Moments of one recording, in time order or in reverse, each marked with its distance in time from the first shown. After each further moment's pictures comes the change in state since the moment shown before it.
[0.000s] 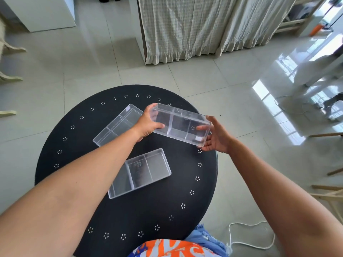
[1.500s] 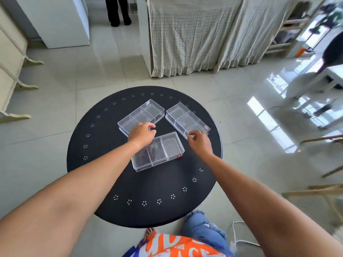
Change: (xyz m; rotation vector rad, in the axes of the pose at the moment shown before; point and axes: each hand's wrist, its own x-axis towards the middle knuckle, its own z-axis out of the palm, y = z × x) left_hand -0.144 -0.048 -0.046 0.653 0.242 -0.018; right_hand -0.057 0.101 0.136 -0.728 0.587 -0.444
